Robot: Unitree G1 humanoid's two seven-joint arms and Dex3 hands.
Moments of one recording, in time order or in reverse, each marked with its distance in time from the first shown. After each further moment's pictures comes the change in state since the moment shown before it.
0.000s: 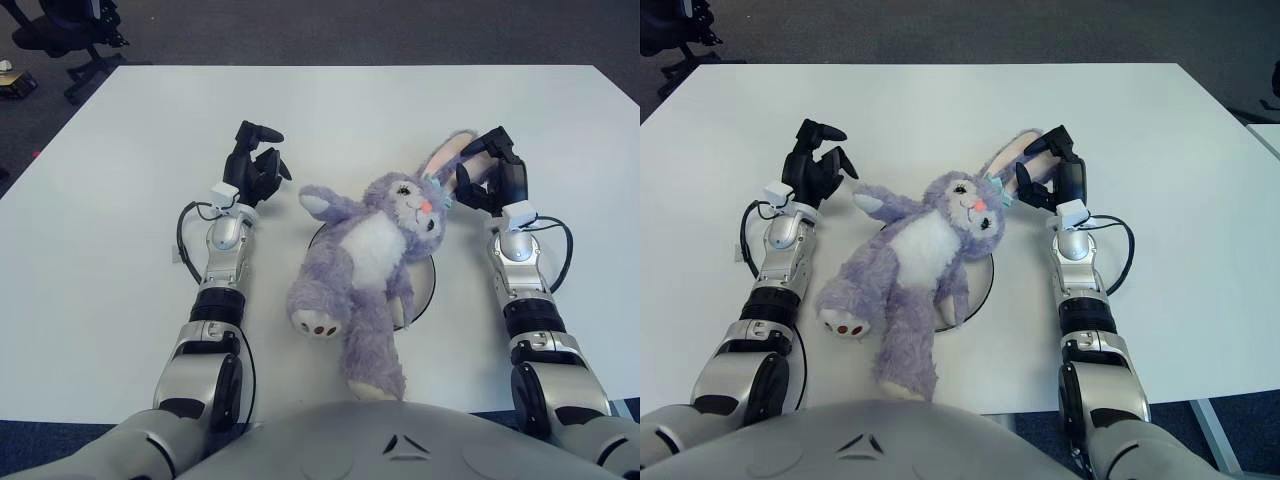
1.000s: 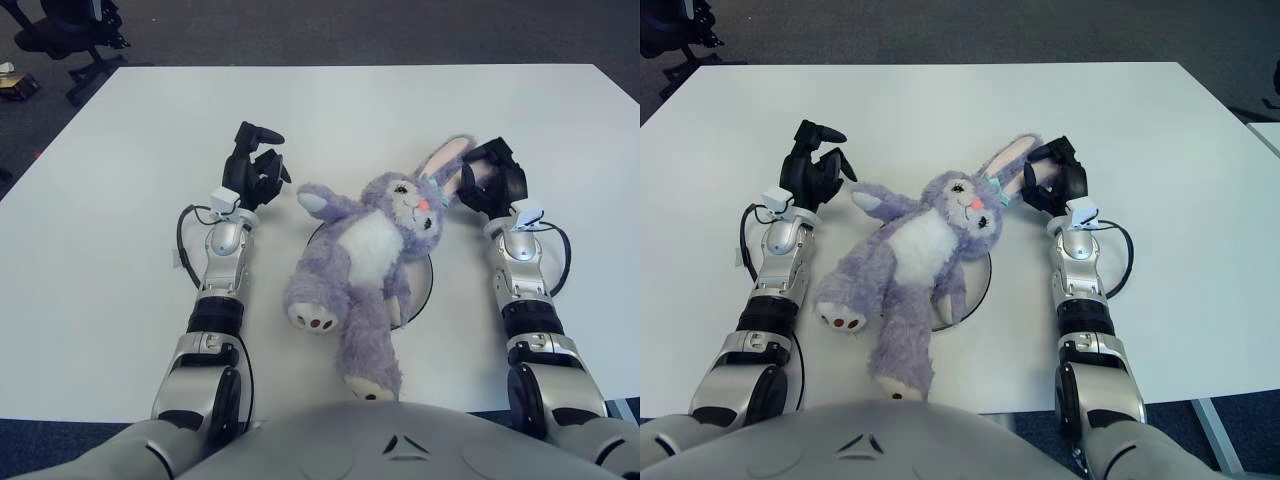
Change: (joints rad) left arm 0.056 0.004 -0.022 -0.104 0.043 0.111 0.056; right arm 0.028 0.038 -0.052 -0.104 0.177 0.384 0.105
